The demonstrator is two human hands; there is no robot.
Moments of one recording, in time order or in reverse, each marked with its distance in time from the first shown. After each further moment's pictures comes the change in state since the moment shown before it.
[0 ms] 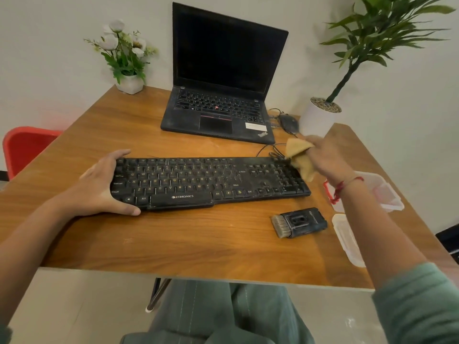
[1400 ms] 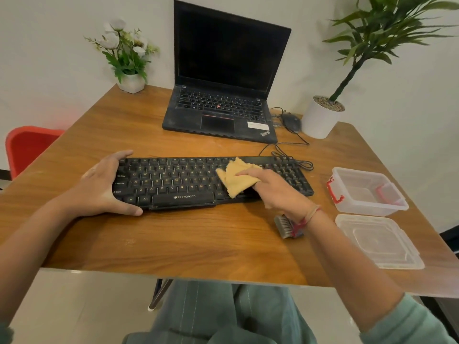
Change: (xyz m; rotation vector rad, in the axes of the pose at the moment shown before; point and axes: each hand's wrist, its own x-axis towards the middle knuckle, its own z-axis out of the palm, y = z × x) left_hand 0.001 -0.003 0.001 0.036 -0.001 -0.015; right_hand -0.067 -0.049 0.074 0.010 -0.428 -0.147
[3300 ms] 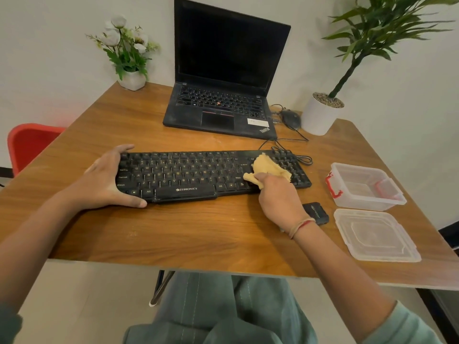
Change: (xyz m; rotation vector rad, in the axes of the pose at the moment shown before) left_hand -0.003 0.009 0.001 -0.032 0.014 -0.019; right_hand -0.025 -0.001 0.023 -0.460 0.279 0.095
